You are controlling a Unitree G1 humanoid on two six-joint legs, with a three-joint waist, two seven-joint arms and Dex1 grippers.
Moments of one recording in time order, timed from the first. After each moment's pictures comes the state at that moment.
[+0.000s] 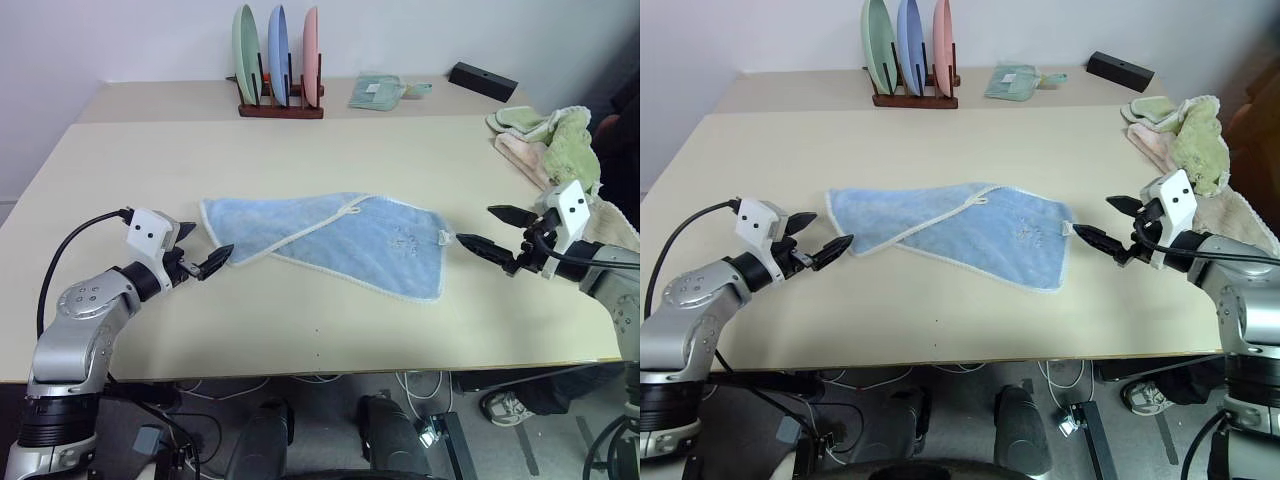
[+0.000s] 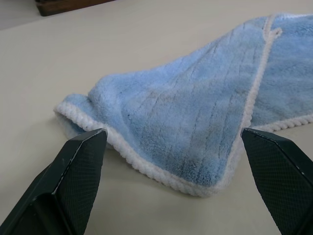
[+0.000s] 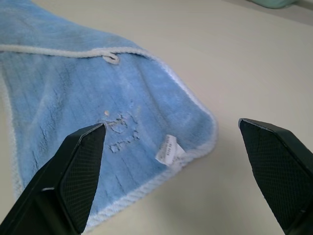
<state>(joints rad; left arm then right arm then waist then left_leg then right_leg) -0.15 0.63 0.22 -0.21 -0.40 0.48 -0.63 -0.27 -0.80 -0.28 -0.03 0.45 0.52 0.88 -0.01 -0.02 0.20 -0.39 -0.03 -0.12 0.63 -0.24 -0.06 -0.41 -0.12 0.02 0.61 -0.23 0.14</state>
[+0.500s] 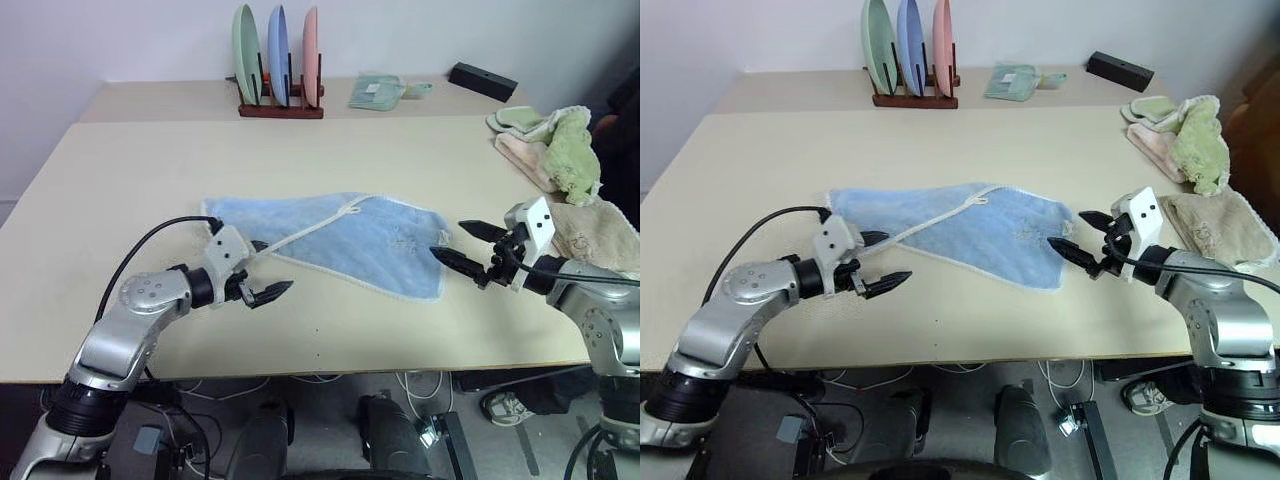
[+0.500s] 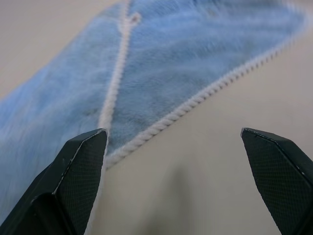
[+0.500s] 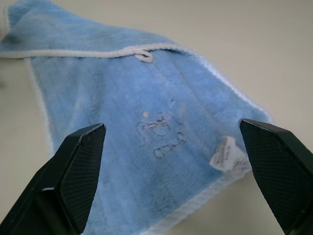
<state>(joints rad) -0.29 0.68 -0.14 -0.28 -0.24 0.45 -0.76 -0.20 -0.71 -0.25 -0.17 0.50 0.57 0.80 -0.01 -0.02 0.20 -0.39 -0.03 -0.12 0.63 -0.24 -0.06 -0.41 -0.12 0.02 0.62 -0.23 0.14</state>
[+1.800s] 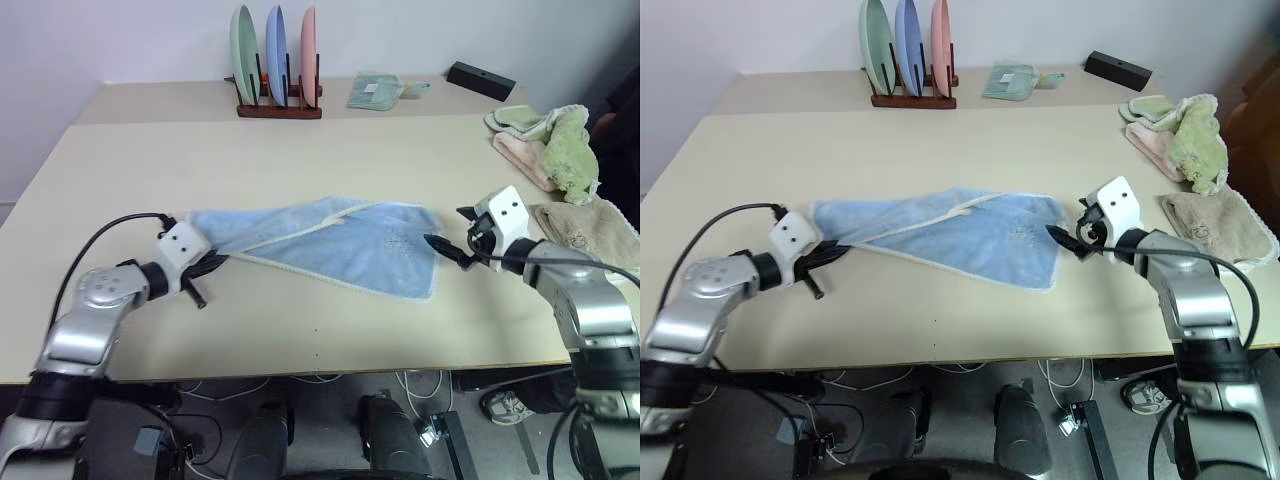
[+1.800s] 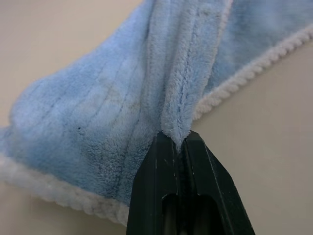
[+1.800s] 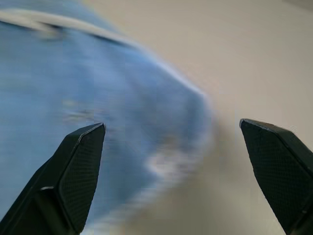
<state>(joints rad) -0.20 0.79 0.03 -0.07 -0.20 0.32 -0.83 -0.44 -0.71 -0.07 0.13 0.25 0.43 0.70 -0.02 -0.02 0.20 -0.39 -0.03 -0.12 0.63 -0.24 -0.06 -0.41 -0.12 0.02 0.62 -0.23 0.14</state>
